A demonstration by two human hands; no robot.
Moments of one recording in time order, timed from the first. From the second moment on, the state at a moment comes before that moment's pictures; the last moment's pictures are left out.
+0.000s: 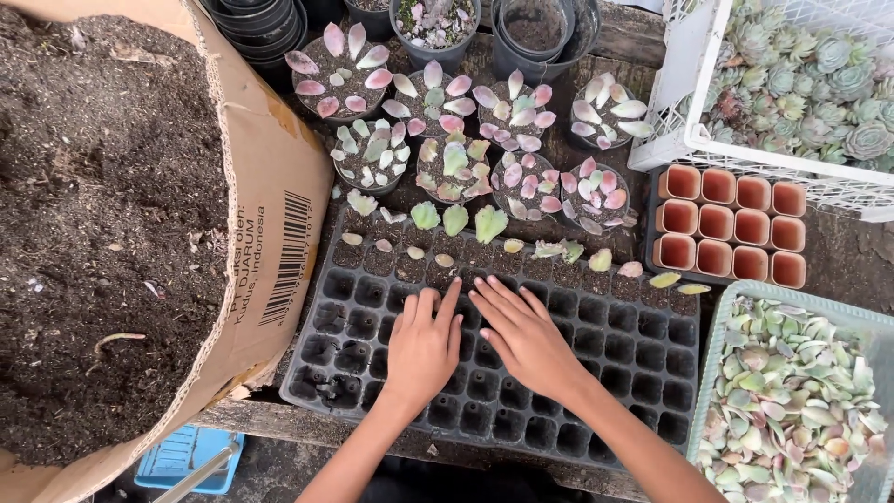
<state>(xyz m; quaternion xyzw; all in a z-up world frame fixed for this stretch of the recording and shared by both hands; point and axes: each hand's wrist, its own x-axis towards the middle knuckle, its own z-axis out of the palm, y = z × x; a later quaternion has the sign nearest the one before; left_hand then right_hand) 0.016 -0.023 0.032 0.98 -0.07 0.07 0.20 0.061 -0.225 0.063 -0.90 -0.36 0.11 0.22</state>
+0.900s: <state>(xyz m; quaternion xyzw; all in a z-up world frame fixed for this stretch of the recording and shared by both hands) 0.022 -0.035 0.006 0.98 -0.04 0.19 0.08 0.050 -0.214 0.053 -0.93 -0.28 0.10 0.20</state>
